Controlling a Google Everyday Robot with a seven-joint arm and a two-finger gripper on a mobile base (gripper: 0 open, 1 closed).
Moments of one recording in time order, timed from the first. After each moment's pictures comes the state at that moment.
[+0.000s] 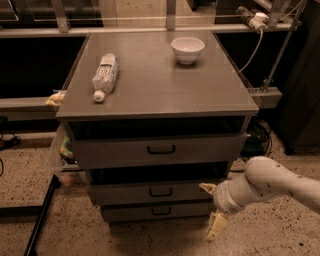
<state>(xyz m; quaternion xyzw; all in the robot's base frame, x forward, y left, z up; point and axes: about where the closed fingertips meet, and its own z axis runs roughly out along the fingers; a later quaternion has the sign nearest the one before) 0.458 -0.159 0.521 -0.64 0.71 0.22 0.21</state>
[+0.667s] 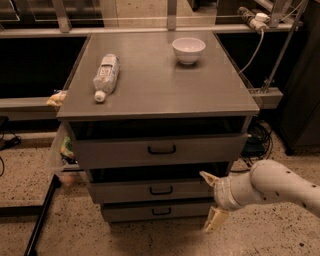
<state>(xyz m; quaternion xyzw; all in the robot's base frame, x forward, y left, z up) 0.477 -0.155 0.560 -0.66 0.68 0.12 0.29</state>
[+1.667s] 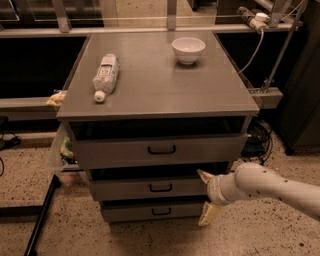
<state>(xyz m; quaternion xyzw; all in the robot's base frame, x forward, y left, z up) 0.524 -0.166 0.503 -0.67 0.69 0.07 0.28</state>
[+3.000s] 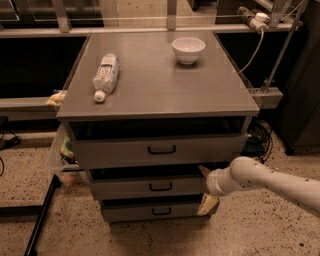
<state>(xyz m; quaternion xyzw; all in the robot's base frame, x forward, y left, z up) 0.581 -0.179 0.454 -0.65 0.70 0.08 0.28</state>
